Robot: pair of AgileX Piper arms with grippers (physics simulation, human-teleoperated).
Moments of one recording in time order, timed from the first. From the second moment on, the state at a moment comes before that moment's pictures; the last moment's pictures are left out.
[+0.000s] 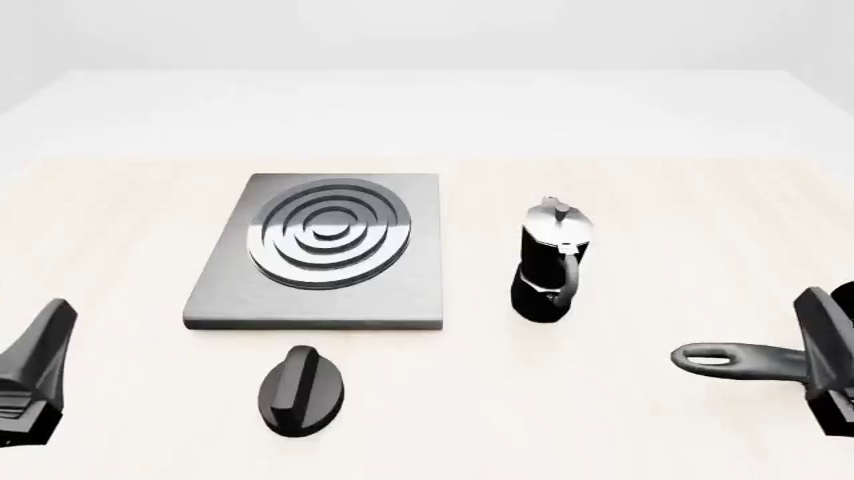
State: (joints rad) left arm -0.02 0.01 0.00 0.01 0.06; right arm 0.00 0.00 -0.04 0.04 -0.01
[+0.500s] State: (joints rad) left arm -0.04 0.01 0.00 0.02 0.06; right arm 0.03 0.00 -0.34 0.34 -0.04
